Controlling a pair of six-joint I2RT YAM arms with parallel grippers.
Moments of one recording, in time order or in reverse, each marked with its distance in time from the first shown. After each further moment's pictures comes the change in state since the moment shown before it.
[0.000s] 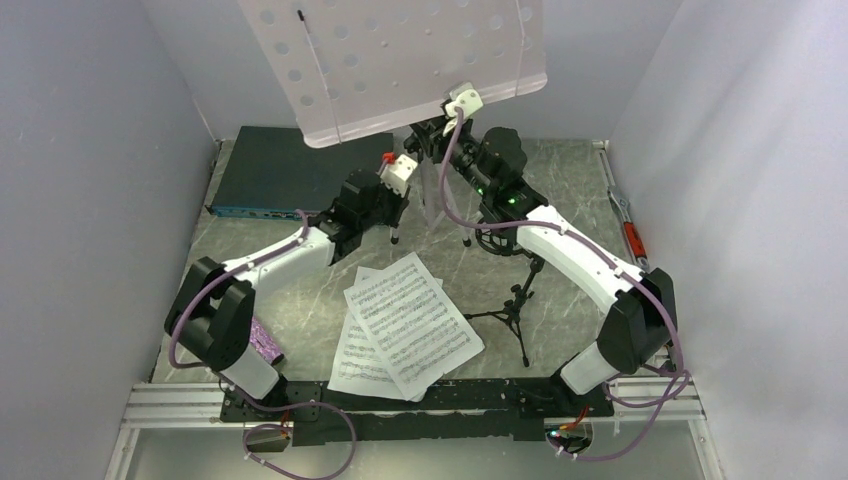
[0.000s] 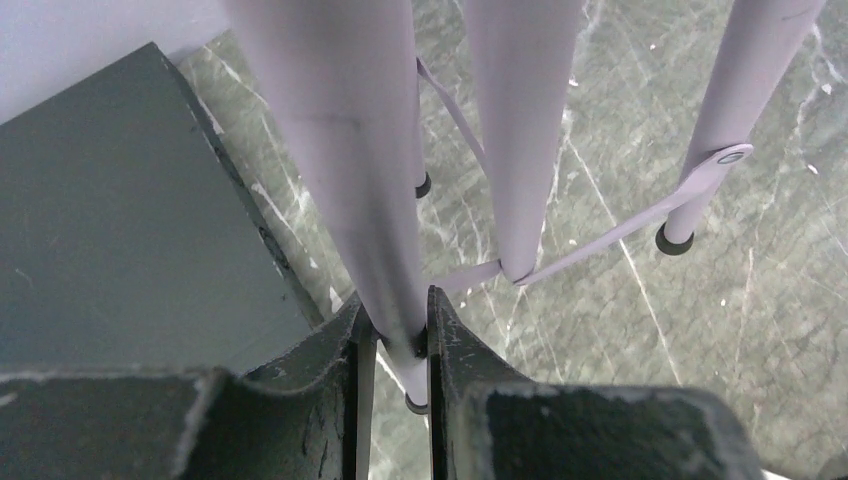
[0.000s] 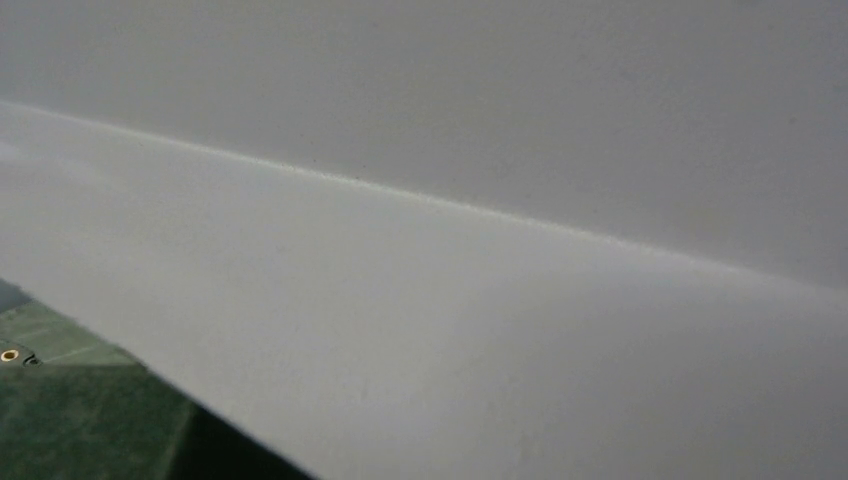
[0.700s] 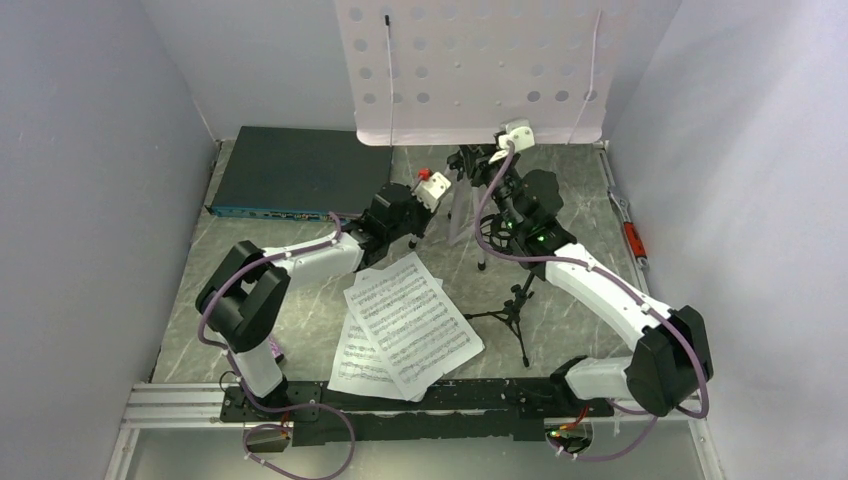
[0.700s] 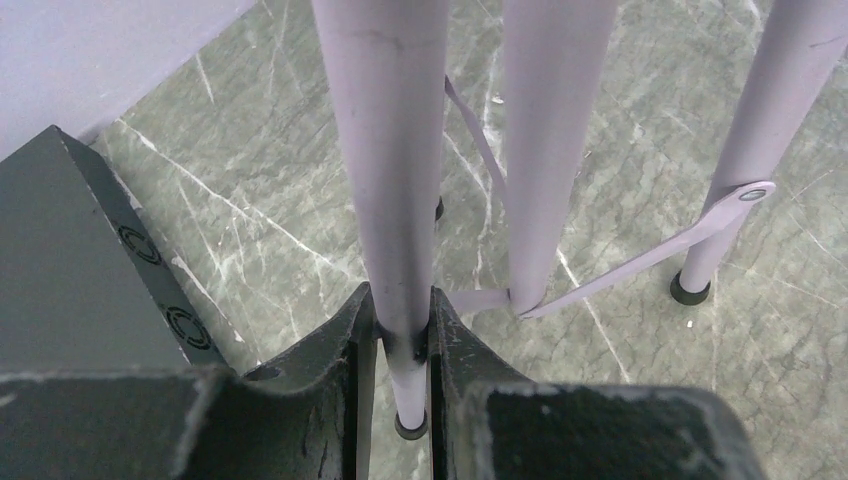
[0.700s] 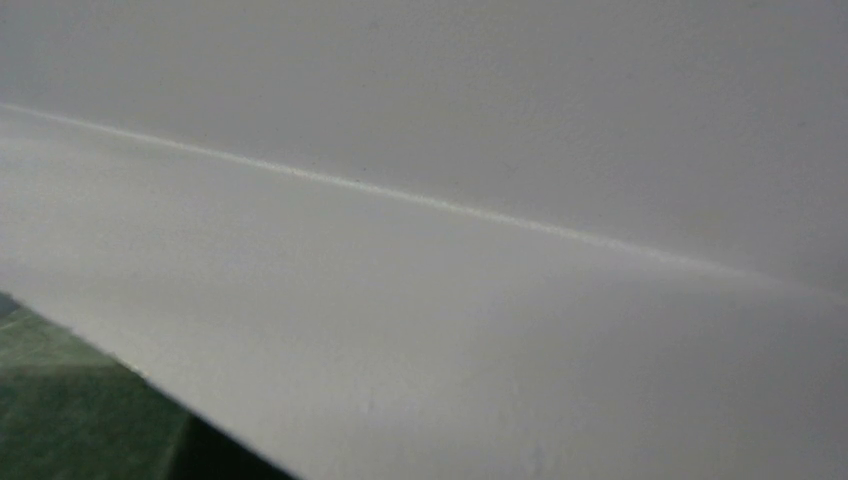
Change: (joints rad) left arm -0.117 0.165 0.031 0.174 -0.020 0.073; right arm -0.091 -0.232 -0.379 0.185 0.157 0.062
